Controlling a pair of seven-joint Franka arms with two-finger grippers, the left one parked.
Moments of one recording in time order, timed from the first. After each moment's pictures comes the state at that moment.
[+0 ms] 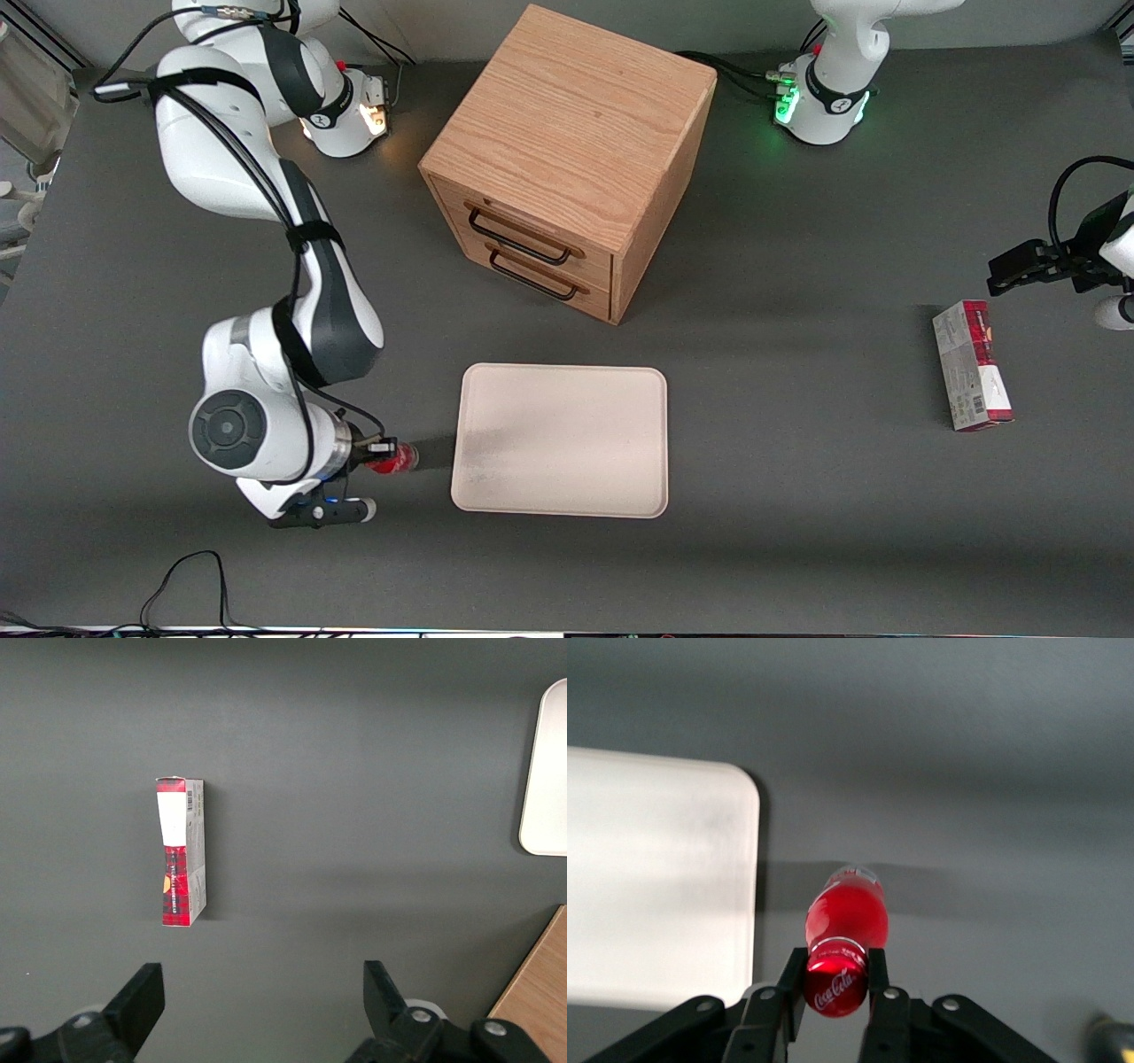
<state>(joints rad) 0.29 0.90 -0.04 -0.78 0.02 1.58 0.21</state>
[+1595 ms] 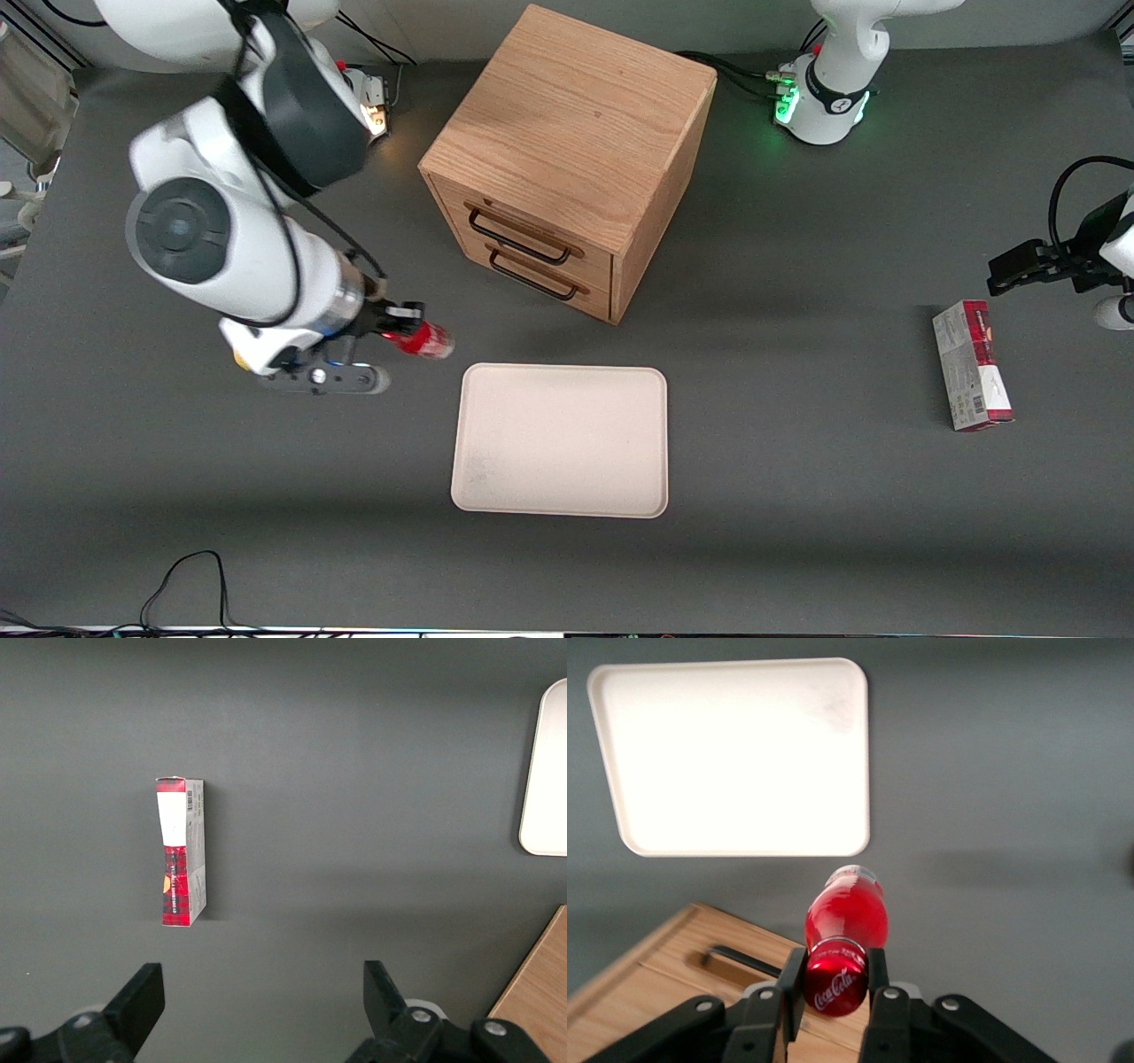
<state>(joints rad) 0.34 0.61 0.16 -0.95 0.02 1.45 0.56</state>
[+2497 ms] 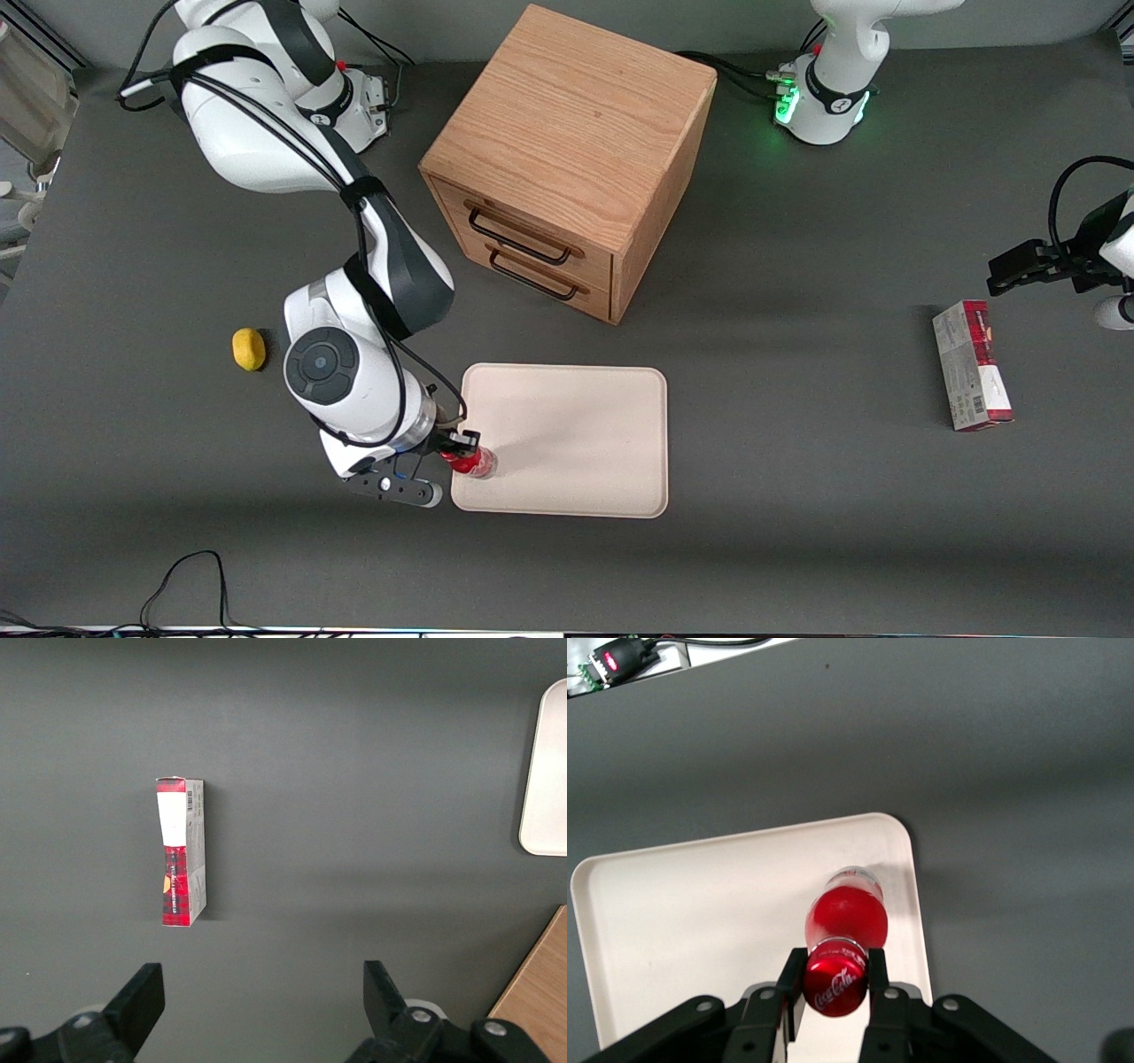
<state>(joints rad) 0.34 0.92 0.15 -0.87 -0.10 1.91 0.66</state>
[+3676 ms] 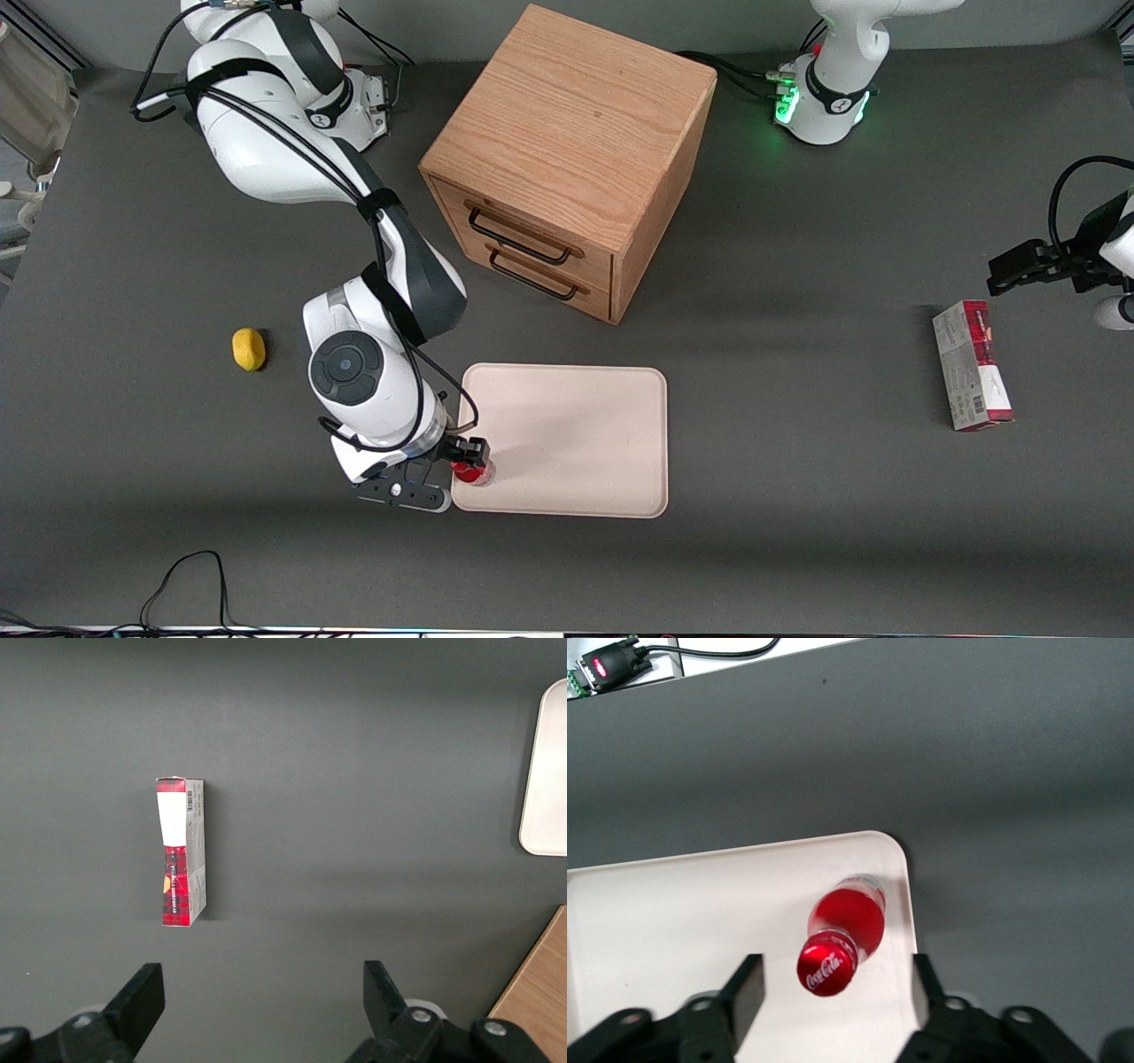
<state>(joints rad) 0.35 0.95 0.15 -0.85 -0.16 1.92 0.66</state>
